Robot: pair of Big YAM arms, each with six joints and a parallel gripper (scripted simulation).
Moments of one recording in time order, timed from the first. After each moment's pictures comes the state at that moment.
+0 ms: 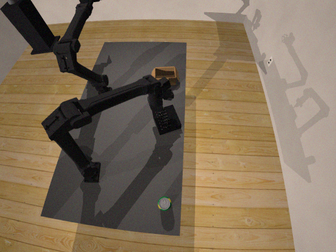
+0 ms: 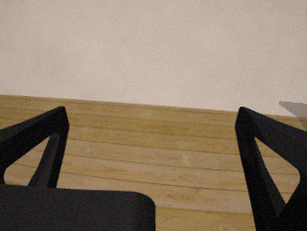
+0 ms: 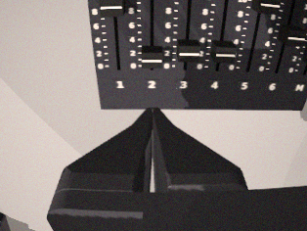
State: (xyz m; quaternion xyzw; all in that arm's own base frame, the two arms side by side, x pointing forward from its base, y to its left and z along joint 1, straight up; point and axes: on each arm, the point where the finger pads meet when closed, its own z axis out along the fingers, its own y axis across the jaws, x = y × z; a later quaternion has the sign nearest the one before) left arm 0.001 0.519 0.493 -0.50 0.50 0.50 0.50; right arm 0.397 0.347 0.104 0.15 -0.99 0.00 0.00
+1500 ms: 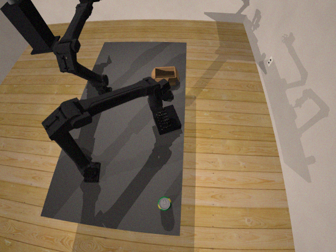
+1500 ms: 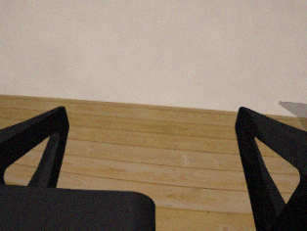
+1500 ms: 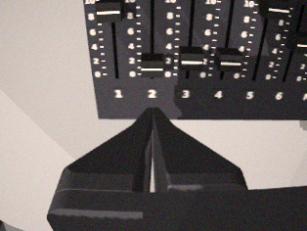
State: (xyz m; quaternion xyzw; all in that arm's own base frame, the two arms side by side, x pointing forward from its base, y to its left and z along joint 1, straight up) left arm 0.001 0.519 0.493 -0.50 0.50 0.50 0.50; right arm 0.397 0.347 0.093 0.15 -0.99 0.00 0.00
